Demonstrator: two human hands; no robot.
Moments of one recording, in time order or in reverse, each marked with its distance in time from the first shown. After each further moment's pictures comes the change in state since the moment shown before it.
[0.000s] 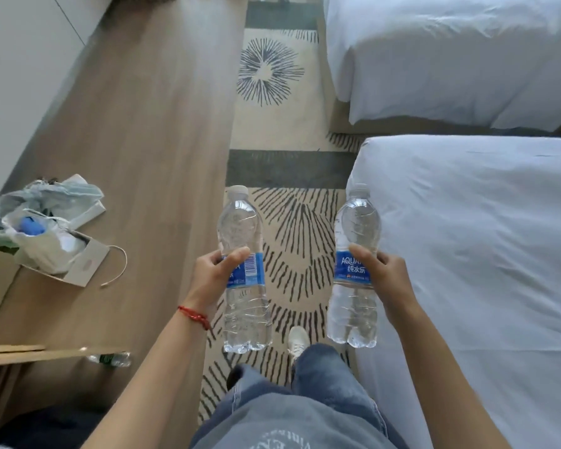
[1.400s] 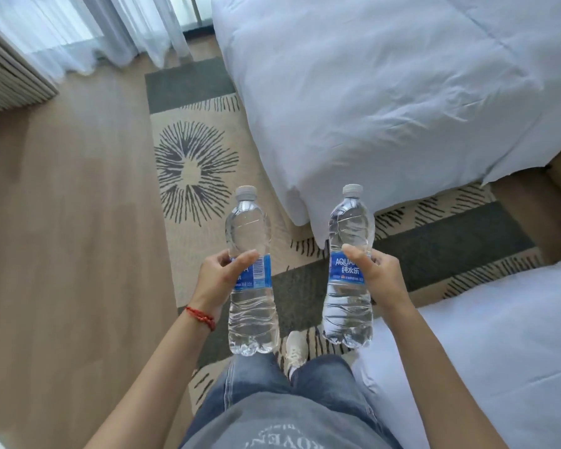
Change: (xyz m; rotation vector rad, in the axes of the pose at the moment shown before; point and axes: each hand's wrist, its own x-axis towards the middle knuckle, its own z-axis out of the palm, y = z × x) left_hand 0.744 0.366 0.290 0.199 -0.278 0.001; right_hand 0.732 -0.312 -0.037 0.163 0.211 -0.007
